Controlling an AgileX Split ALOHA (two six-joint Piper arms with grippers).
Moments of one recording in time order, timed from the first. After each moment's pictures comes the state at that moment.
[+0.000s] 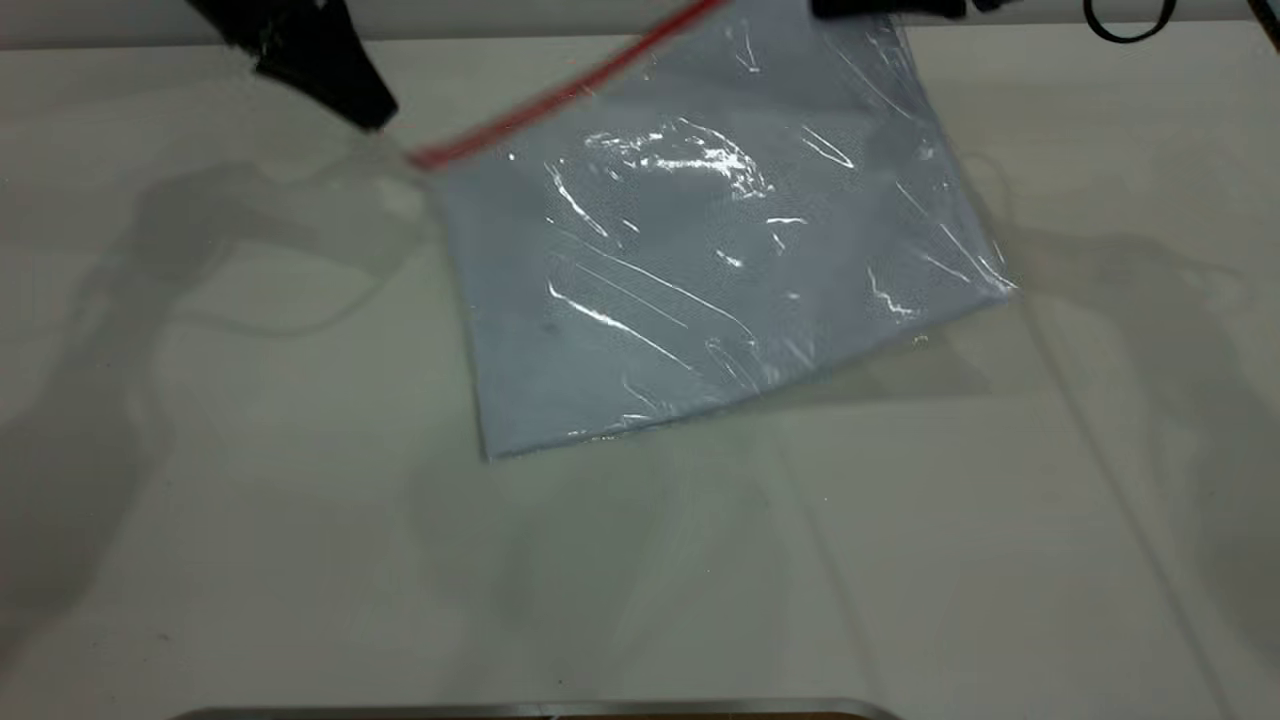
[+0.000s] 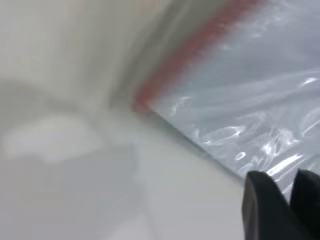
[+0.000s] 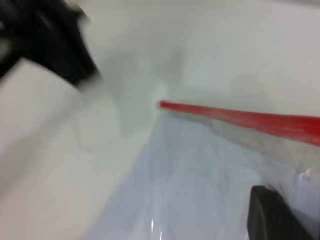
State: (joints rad) left arm -0.02 2.56 -2.09 -0.70 1.17 0.94; right arm 0.05 2.35 -1.42 1.57 0.84 -1.74
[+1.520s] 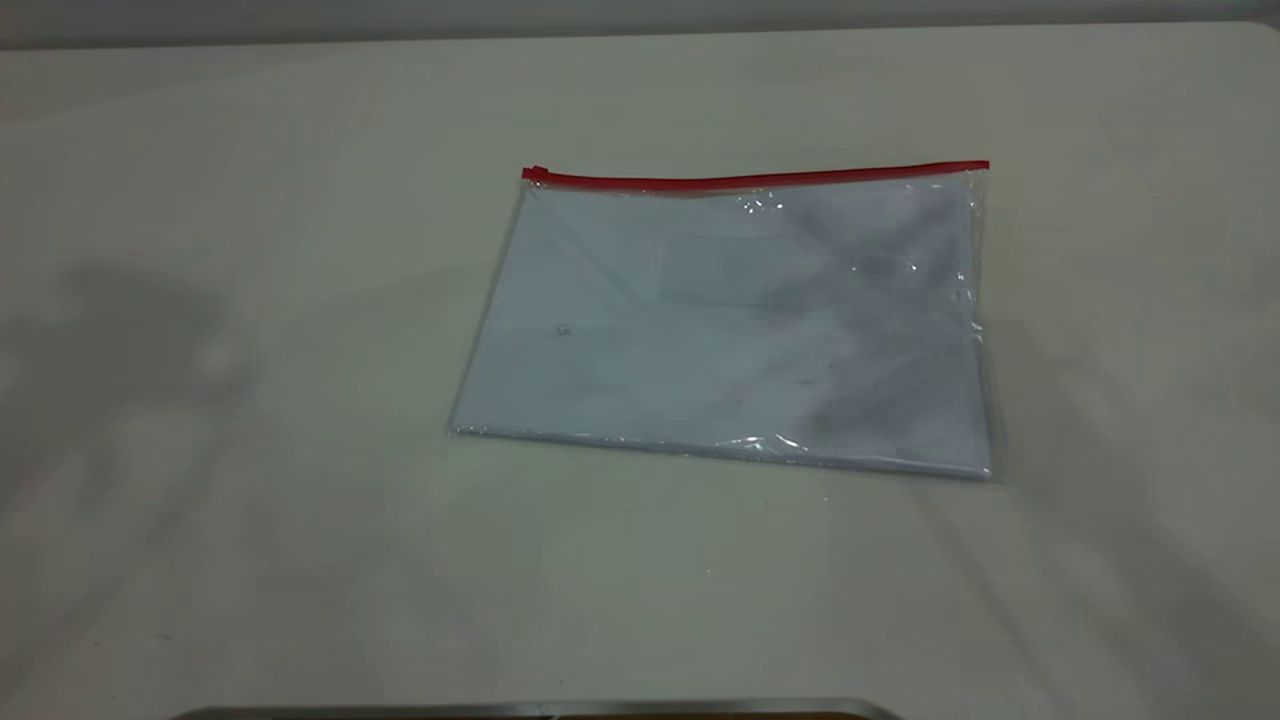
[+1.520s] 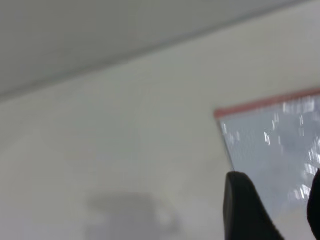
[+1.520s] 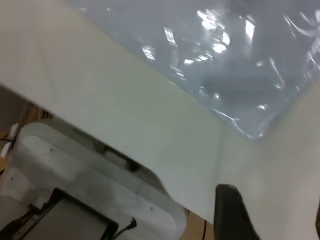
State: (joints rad) left arm -0.02 1.47 -1.75 -0.28 1.17 0.31; right arm 0.42 1.77 -1.52 0.22 1.22 -0.15
